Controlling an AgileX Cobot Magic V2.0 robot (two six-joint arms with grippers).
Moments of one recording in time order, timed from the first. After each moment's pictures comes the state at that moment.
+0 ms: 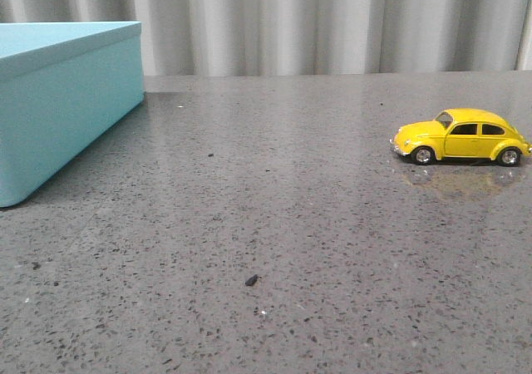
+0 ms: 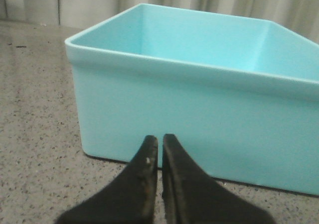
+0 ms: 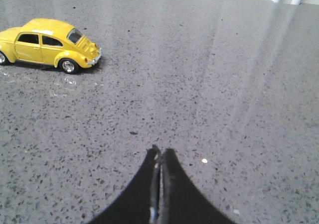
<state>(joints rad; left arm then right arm) 0.06 0.00 0.00 -0.08 0.16 -0.11 -0.09 -0.01 0.01 -0.12 0.30 0.00</state>
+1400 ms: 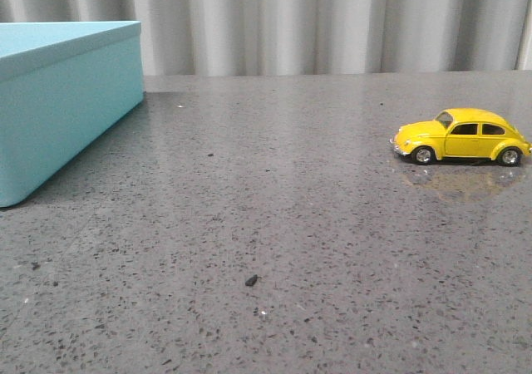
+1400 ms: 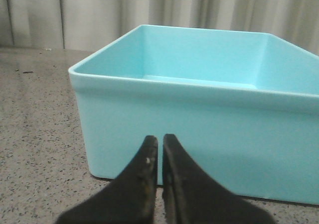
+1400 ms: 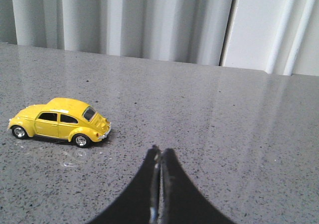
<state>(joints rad) 0.06 0.00 0.00 -0.02 0.11 -0.11 -0.09 -0.01 0.01 -0.13 0.08 0.00</state>
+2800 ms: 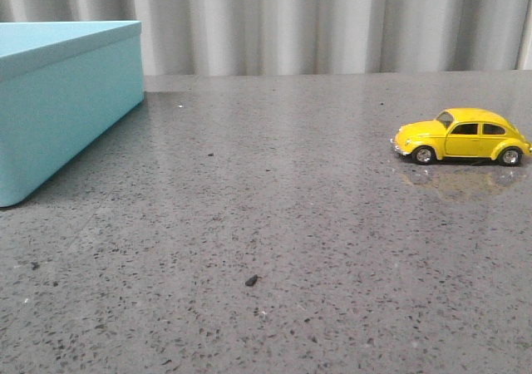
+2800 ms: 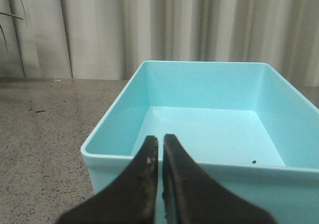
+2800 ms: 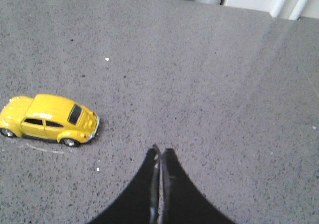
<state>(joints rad) 0.06 0.12 -0.25 0.05 0.23 -0.11 -0.05 0.53 -0.56 -0.15 0.50 0.00</state>
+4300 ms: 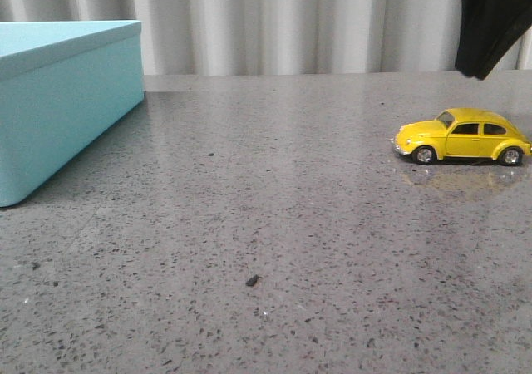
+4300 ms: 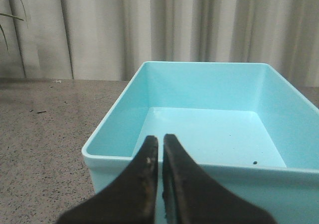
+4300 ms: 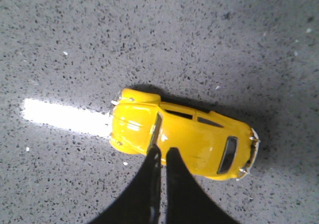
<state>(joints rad) 0.06 0.12 -0.25 0.05 0.23 -0.11 0.15 1.59 -1.41 0.13 1.10 0.00</state>
